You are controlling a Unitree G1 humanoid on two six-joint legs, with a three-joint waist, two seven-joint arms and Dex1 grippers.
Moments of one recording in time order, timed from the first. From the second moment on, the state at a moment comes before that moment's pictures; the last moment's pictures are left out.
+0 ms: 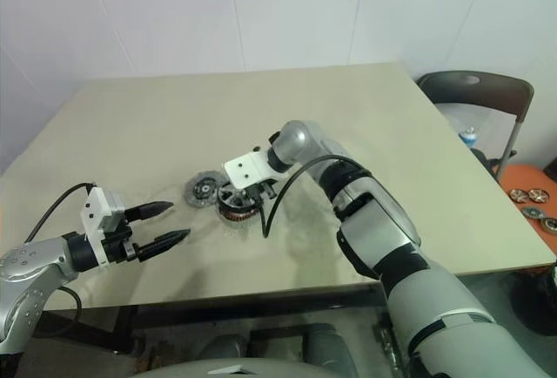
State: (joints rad) left arm 0.18 0.72 0.26 -0.36 -0.54 0.40 -0.93; right arm -1.18 -0.15 0.53 1.05 -0.34 -0.44 1.25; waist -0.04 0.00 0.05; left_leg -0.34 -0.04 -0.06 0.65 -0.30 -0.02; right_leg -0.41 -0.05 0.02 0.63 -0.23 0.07
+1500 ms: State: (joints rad) left arm 0.17 0.71 0.26 -0.36 -0.53 0.40 -0.93; right arm -1.18 -0.18 0.51 1.06 -0.39 -0.48 1.29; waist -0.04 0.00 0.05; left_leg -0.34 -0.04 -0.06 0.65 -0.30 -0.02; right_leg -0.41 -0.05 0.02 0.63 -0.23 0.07
